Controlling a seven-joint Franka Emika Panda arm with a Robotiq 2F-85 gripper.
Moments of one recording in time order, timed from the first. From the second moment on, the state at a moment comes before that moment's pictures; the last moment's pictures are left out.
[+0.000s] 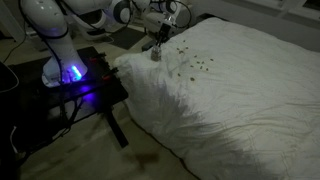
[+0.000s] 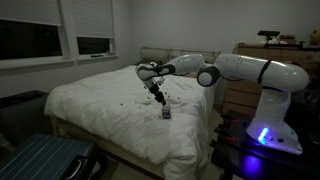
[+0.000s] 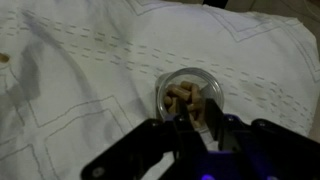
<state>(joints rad) 0.06 1.46 -0.03 -0.37 -0.13 1.19 -0.31</state>
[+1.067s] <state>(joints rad) 0.04 1.46 -0.05 -0.37 -0.15 0.98 -0.35</state>
